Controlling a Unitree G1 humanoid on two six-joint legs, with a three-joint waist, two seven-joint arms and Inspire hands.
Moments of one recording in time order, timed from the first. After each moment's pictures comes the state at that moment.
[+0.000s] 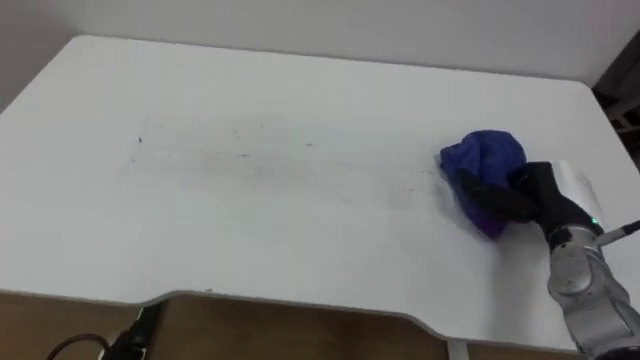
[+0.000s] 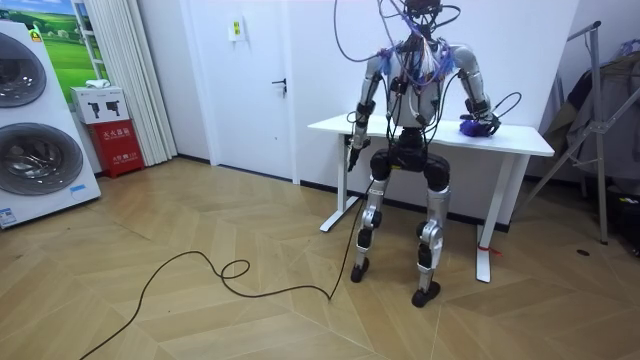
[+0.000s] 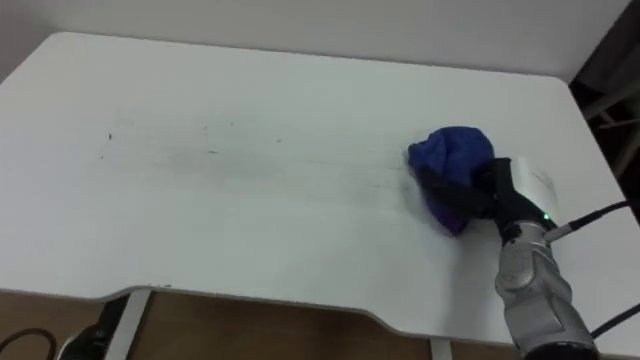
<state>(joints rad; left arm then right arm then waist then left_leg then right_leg) -0.04 0.31 -0.01 1.01 -0.03 0.10 0.06 -0.13 -0.43 0.05 0.51 -0.48 0.09 -0.19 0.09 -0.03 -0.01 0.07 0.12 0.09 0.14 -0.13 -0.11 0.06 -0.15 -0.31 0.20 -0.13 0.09</state>
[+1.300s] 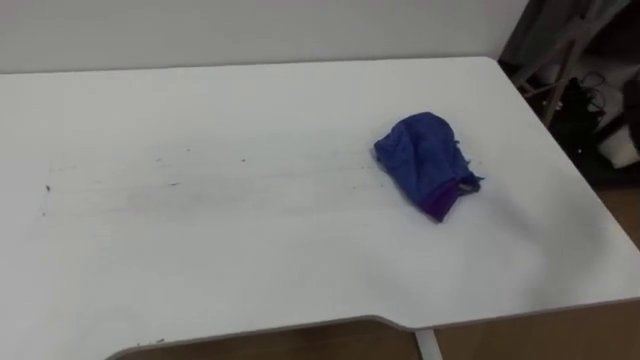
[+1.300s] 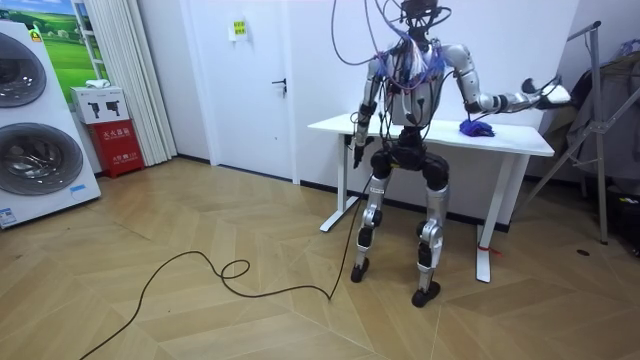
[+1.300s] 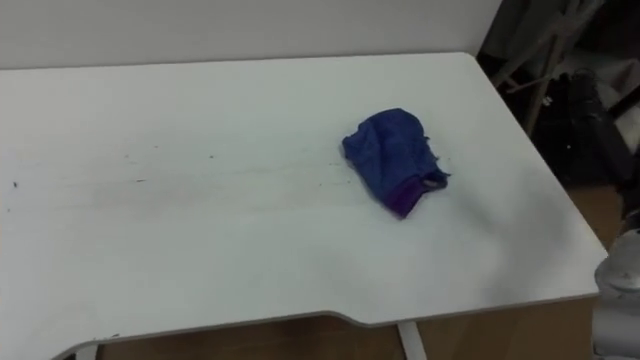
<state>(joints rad) 0.09 0.29 0.35 0.85 0.09 0.11 -0.05 -0.06 -0.46 -0.48 0.30 -0.46 0.13 -0.18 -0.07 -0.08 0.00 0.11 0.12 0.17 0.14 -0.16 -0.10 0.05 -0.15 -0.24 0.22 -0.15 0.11</state>
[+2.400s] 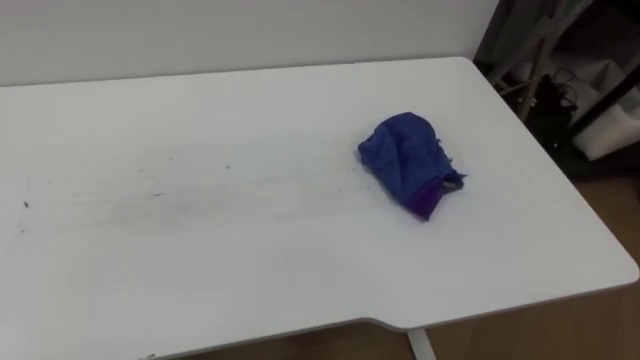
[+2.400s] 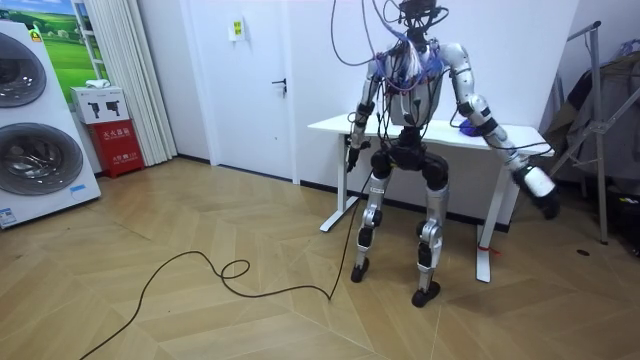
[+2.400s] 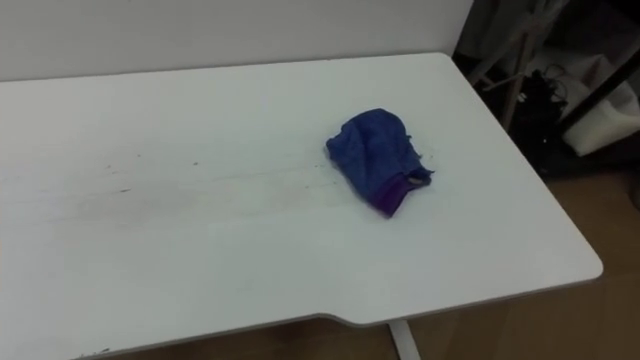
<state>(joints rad) 0.19 0.29 0.33 0.85 0.17 0.16 -0.06 0.20 -0.38 -0.48 1.06 -0.12 0.19 -0.20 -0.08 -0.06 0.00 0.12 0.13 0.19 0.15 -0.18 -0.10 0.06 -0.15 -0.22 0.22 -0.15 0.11</state>
